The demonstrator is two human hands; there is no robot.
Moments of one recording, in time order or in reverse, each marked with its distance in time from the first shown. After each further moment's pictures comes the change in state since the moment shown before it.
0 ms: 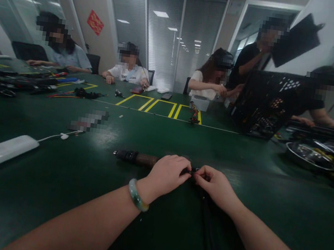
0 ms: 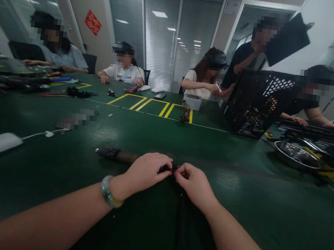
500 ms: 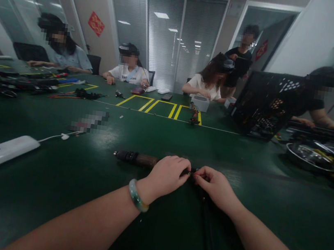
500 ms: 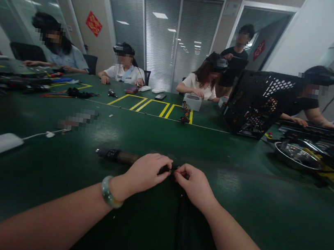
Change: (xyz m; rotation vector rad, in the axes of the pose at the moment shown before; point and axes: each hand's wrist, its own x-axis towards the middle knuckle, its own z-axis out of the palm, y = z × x) left_hand 0.000 0.001 -0.002 0.031 -0.015 0.004; right_hand 0.001 -0.001 -0.001 -0.010 0.008 0.002
